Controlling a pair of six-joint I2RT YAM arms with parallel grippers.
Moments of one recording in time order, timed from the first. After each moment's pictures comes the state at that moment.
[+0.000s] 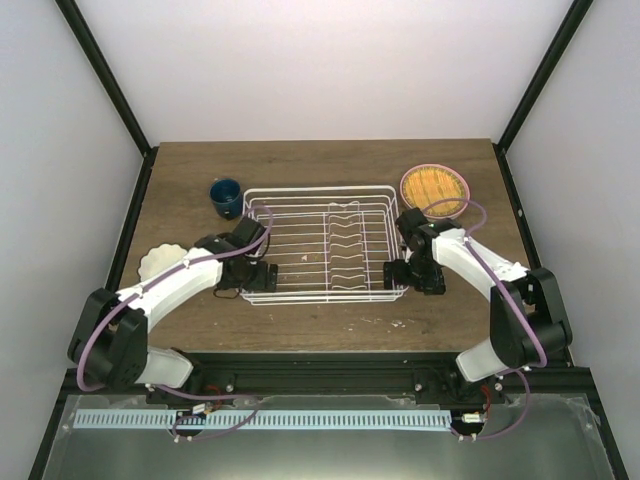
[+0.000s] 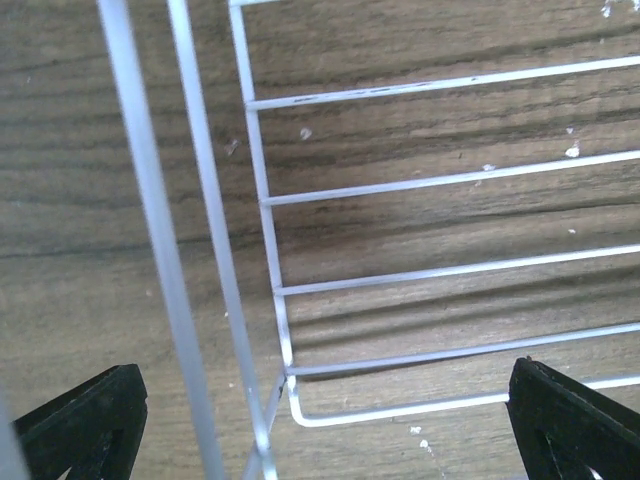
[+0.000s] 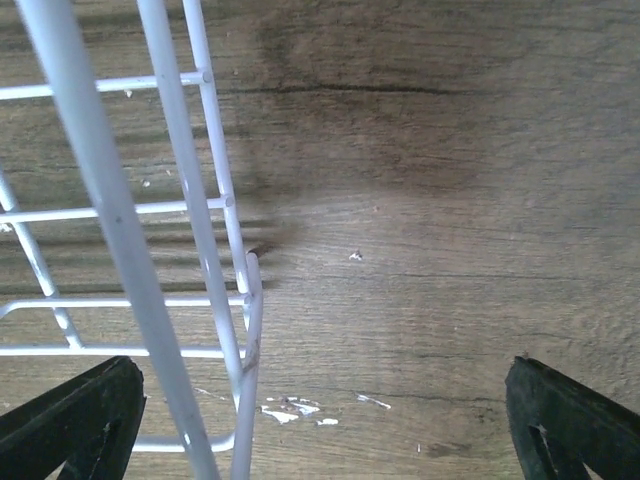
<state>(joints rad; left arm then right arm) -0.54 1.40 0.89 -0.80 -0.04 -0.43 0.37 1.49 0.95 -1.00 -0.08 0.41</state>
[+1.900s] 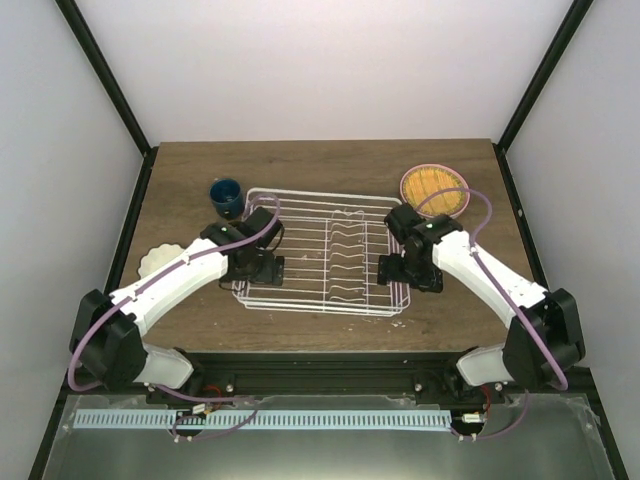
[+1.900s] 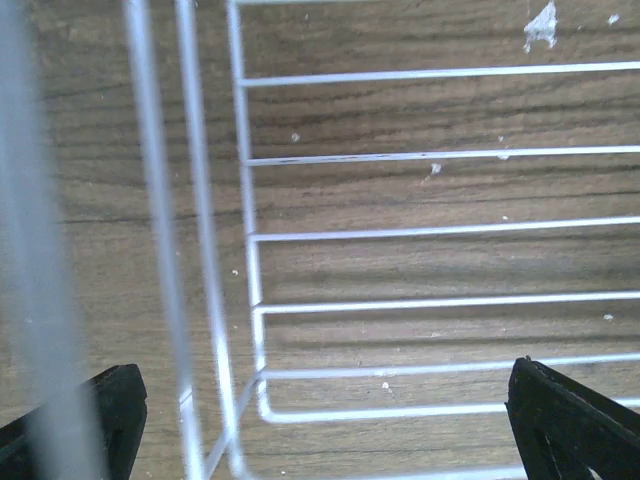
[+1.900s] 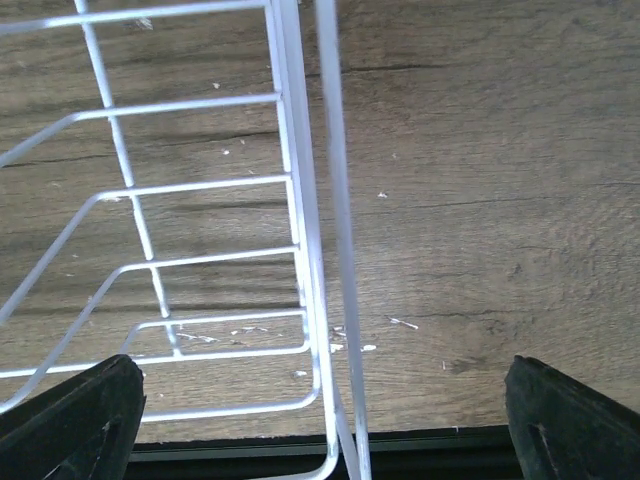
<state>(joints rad) -0.65 1.40 1.10 -1.03 -0.15 -0.55 0.51 1.37 1.06 -1.15 0.00 0.62</state>
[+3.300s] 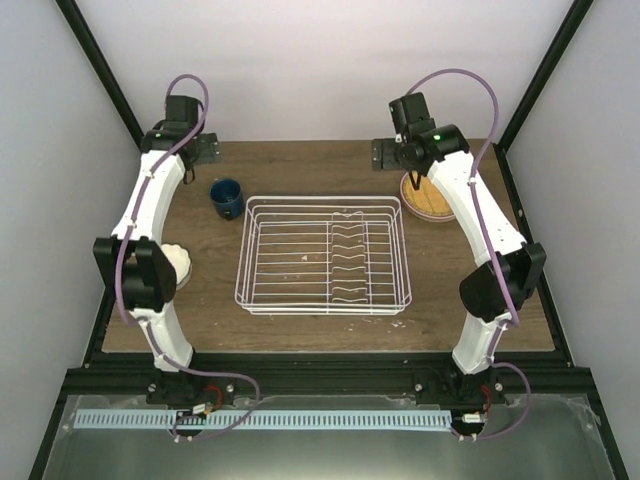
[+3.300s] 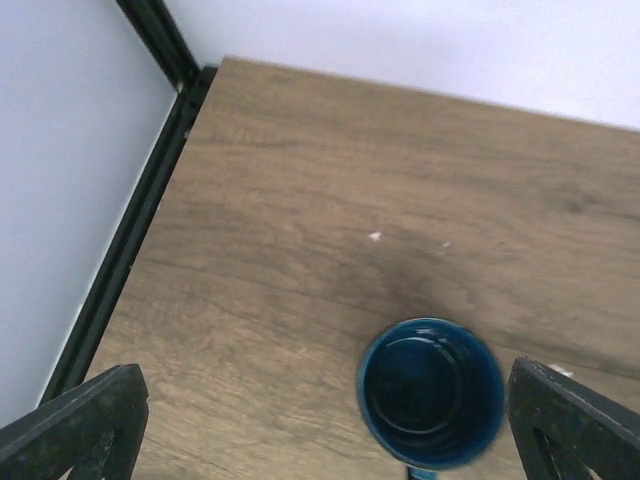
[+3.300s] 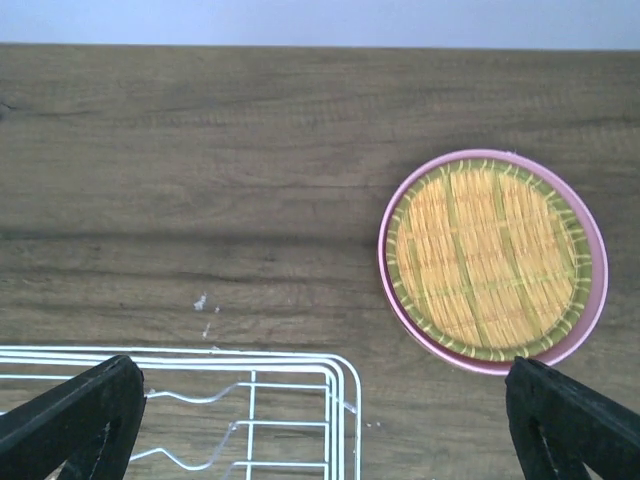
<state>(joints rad) -0.08 1.83 1.88 -0.87 -0.31 -0.22 0.37 1.81 1.97 -1.04 0.25 0.26</state>
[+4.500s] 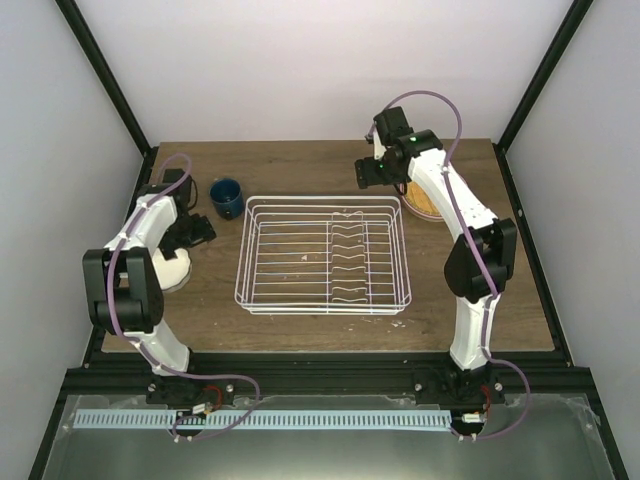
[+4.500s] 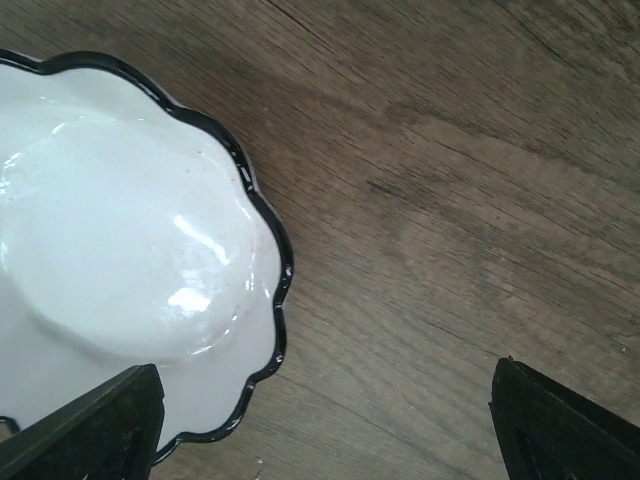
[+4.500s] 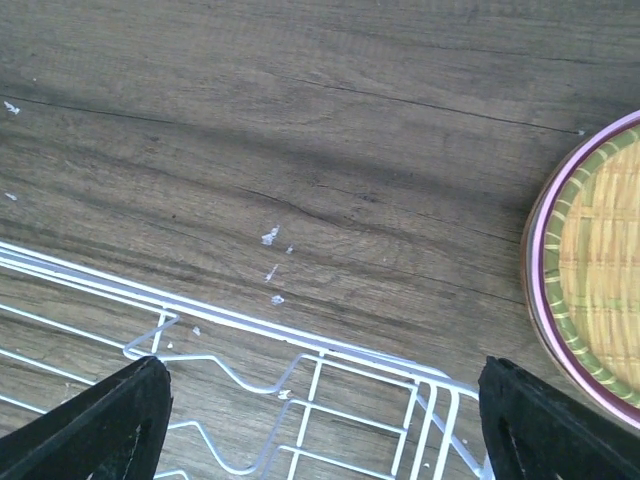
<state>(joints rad) 0.05 1.68 1.28 -1.03 -0.10 -0.48 0.35 1.98 1.97 -1.01 -0.02 0.13</state>
